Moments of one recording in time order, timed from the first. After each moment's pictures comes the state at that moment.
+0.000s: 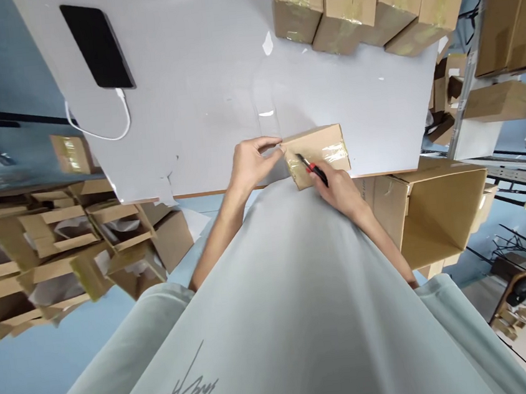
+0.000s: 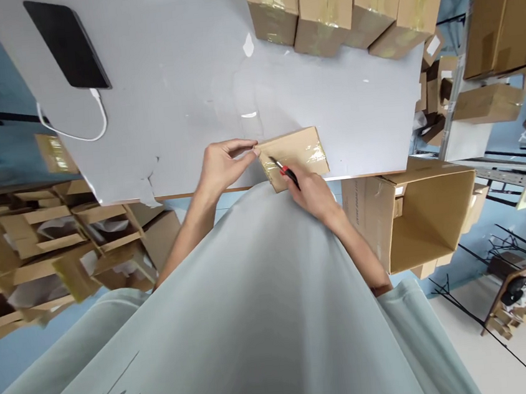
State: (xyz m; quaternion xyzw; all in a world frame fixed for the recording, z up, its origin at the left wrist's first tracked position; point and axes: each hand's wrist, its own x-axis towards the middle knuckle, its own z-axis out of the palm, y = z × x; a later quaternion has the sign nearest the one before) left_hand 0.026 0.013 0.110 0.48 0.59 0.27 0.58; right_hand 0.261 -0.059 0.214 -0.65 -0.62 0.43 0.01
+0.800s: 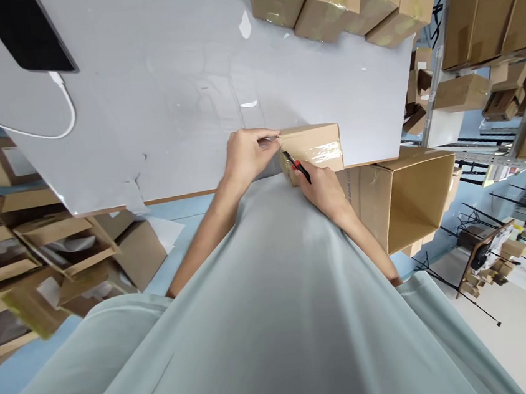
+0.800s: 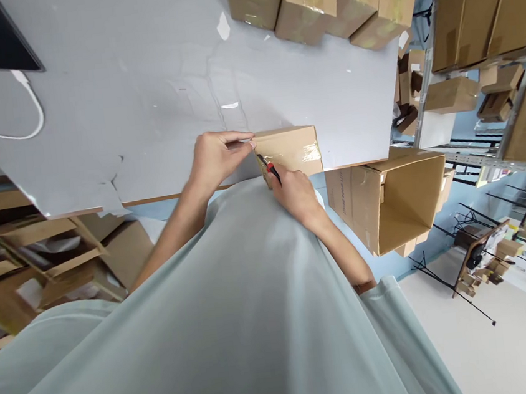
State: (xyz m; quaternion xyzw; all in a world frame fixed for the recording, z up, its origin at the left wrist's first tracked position) left_hand 0.030 0.023 0.121 0.53 0.59 0.21 0.57; right_hand 0.196 -0.056 0.238 -0.72 -0.56 0.39 -0.12
